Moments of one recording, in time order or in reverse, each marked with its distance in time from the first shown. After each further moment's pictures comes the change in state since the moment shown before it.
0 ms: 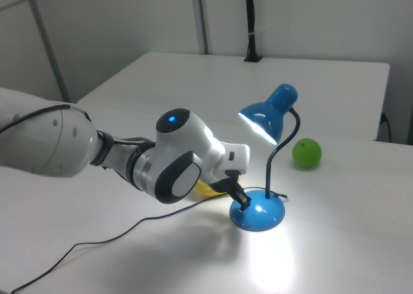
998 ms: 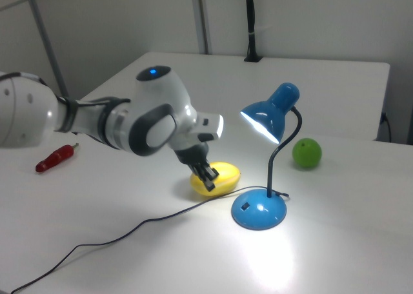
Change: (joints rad) arm 0.090 -0.135 0.027 0.056 -0.013 -0.413 0.000
